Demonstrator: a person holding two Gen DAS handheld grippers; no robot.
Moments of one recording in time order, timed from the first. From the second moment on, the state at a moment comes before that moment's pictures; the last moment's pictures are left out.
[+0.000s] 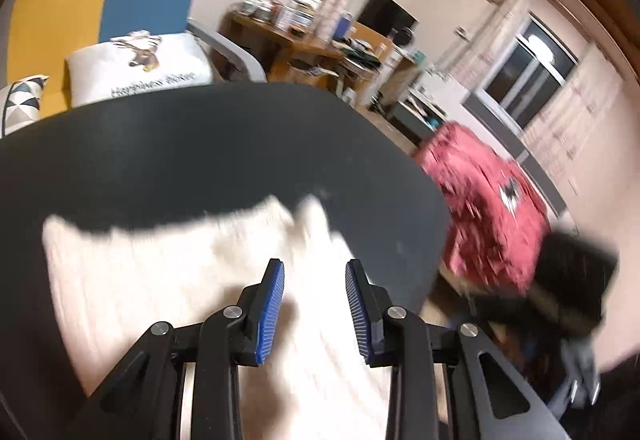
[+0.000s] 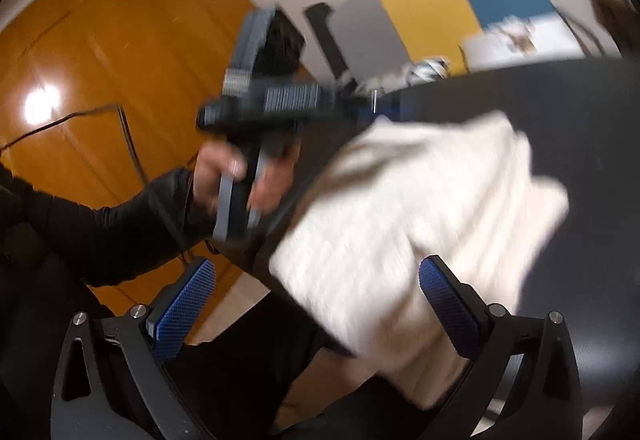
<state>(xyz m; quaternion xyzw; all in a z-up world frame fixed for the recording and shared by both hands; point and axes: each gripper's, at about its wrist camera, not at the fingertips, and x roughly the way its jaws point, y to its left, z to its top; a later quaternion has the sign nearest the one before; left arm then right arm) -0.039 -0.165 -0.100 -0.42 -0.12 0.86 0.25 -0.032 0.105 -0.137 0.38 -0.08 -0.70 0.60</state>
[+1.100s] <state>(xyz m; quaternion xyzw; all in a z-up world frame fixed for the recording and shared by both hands) -0.036 -0.099 -0.145 -0.45 -0.06 0.82 0.35 -0.034 0.122 -0.183 0.38 -0.21 -0.71 0.56</state>
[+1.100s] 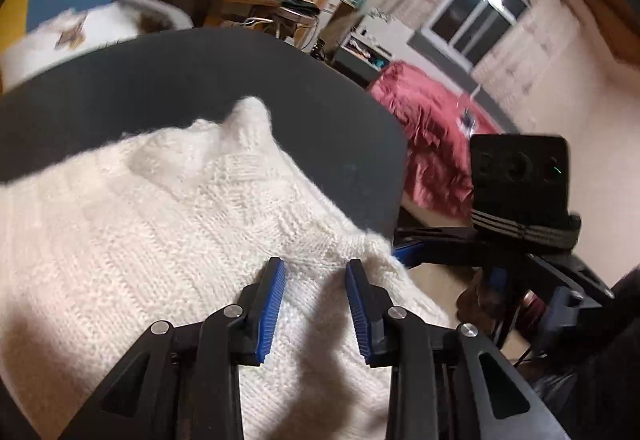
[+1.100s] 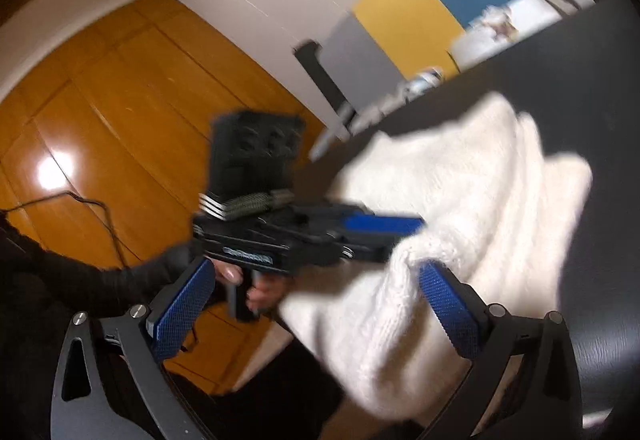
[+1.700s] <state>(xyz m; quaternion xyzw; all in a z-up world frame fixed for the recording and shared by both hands) -0.046 -0.121 -0.134 -0.42 -0.19 0.82 0.33 0.007 0.070 -0.169 0.39 0.04 -0.73 0.56</state>
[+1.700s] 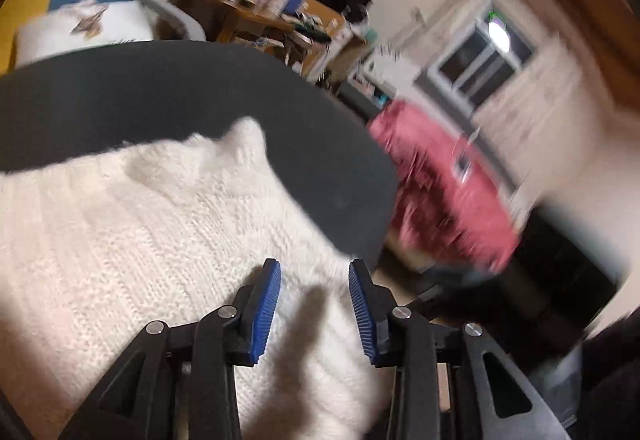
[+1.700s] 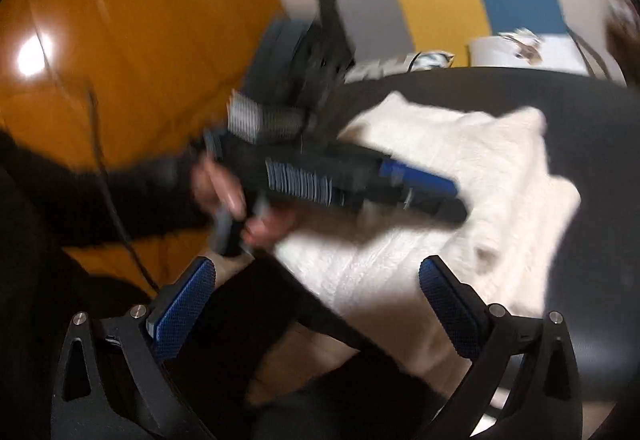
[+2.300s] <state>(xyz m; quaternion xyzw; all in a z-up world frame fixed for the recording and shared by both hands) -0.090 -0.151 -0.111 -0.40 -0.17 0.85 0.29 -0.027 0.051 -0.146 0.37 0.08 -0.75 0.55</state>
